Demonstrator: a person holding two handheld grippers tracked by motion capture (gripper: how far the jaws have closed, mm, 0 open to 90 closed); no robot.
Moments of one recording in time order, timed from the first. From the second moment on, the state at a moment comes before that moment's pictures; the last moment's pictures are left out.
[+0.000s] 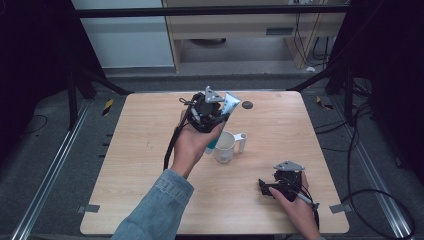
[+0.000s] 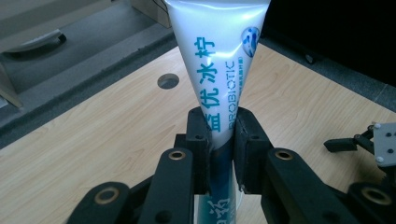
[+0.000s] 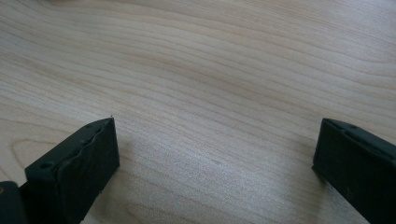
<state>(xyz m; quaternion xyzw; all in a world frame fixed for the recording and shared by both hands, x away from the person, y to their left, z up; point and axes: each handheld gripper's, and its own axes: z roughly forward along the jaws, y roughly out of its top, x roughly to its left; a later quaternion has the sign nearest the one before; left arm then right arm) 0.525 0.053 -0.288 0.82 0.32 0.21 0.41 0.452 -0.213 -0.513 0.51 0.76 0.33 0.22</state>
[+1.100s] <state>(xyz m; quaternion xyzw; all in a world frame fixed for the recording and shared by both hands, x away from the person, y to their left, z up) 0.543 0.039 -0.292 0.81 0.32 0.21 0.45 0.452 -0.213 -0.513 0.51 0.76 0.33 0.22</state>
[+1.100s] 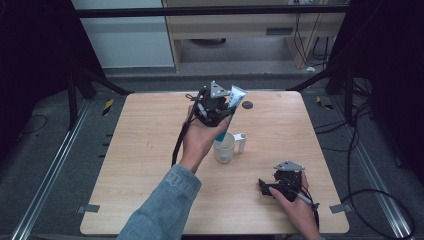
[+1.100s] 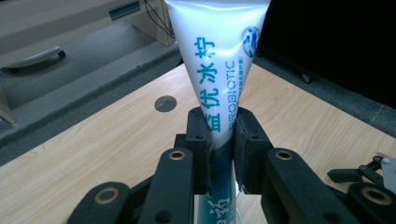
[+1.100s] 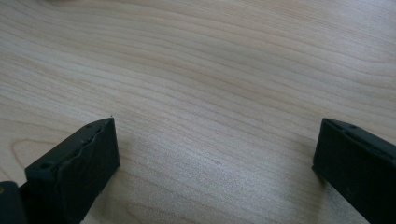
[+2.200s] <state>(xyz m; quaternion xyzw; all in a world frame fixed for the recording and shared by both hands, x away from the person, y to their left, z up) 0.541 0.034 -0.305 0.77 0.31 0.23 0.51 0.452 -0.213 -0.513 0.51 0.76 0.33 0.22</state>
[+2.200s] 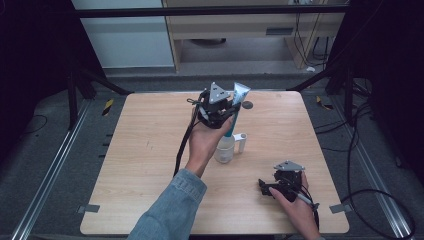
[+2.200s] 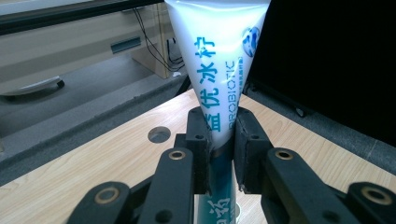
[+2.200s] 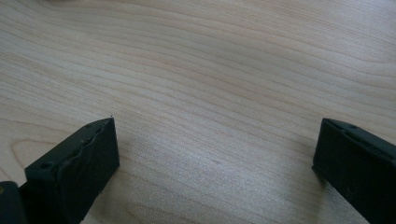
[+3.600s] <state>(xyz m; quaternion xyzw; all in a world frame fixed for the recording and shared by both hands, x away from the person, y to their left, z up) 0.546 0.041 -0.364 0.75 0.33 0.24 0.52 0.452 -0.213 -0.513 0.51 0.76 0.33 0.22</state>
